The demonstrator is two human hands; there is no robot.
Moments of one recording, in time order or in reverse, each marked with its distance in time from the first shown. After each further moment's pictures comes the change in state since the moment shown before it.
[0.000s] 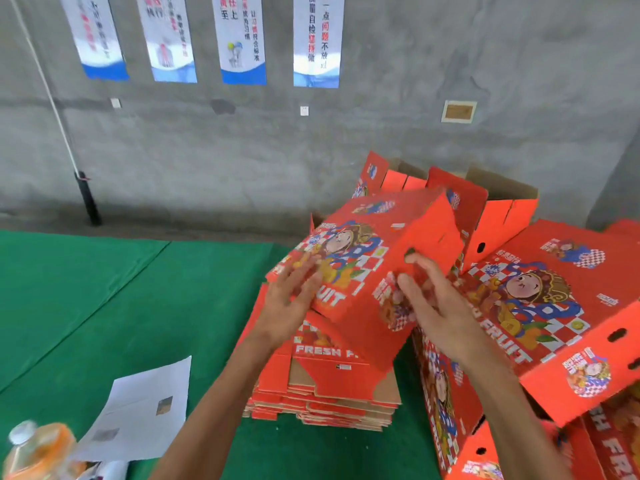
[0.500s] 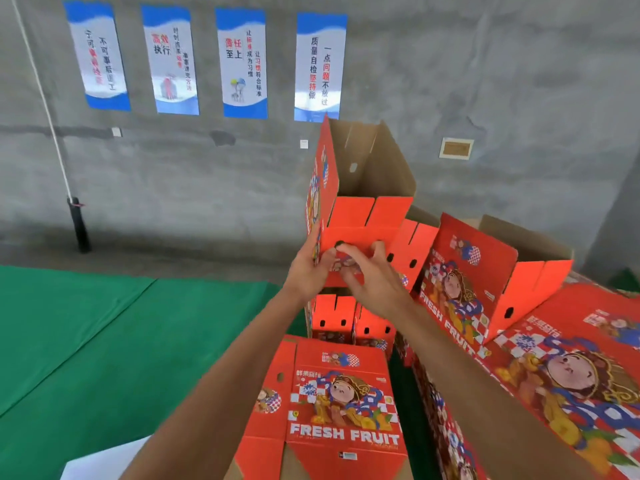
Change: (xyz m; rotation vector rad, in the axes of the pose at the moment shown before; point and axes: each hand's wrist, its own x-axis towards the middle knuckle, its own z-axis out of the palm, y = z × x) left_hand 0.224 -0.003 0.017 -0.161 0.029 0.123; right_hand 0.228 0.012 0.090 -0.362 0.002 -0.396
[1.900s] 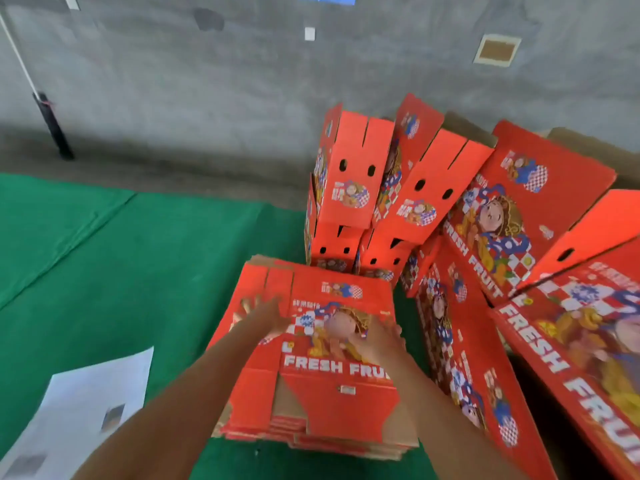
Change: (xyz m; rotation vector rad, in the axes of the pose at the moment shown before) left_hand -0.105 -0.260 0.002 0.890 -0.518 -0.748; right_hand -0.174 0.094 0.185 -0.142 -0.804 0.882
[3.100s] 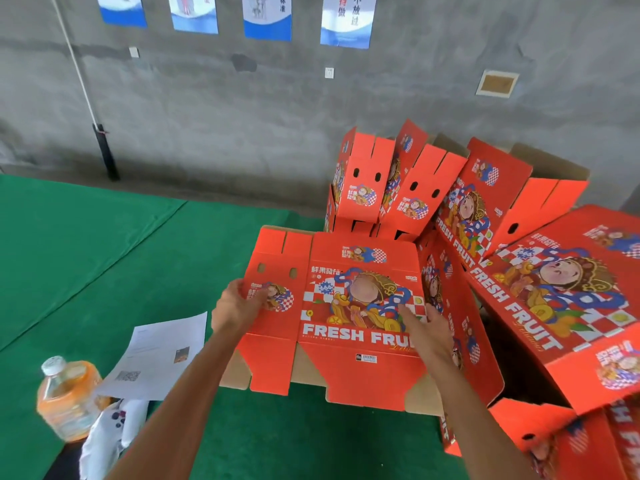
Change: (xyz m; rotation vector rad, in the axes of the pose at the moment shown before) left_hand -0.216 -0.081 -0.022 -0.708 0.568 -0.127; right_hand -0.186 0.059 -0.023 0.866 0.413 -0.062
